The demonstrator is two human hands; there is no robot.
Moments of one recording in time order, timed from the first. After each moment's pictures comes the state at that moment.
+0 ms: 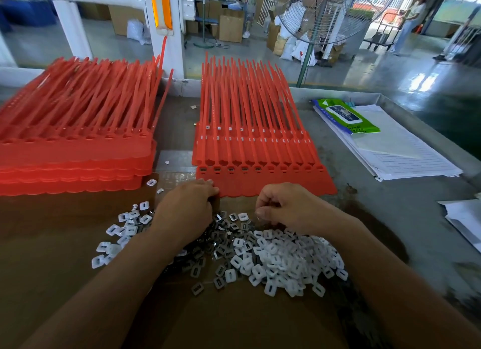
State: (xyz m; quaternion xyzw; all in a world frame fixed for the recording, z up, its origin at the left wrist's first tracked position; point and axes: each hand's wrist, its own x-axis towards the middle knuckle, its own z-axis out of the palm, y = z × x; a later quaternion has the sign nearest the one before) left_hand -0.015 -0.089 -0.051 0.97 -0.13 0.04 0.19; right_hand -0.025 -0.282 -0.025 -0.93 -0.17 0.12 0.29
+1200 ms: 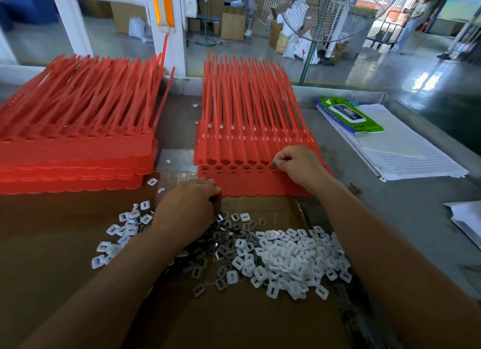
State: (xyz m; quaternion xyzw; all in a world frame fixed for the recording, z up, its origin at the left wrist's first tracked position) left_hand -0.014 -0.087 -0.052 0.97 -0.14 0.05 0.20; right_hand 0.050 -0.301 -0.035 -0.95 0.00 -0.03 0.32
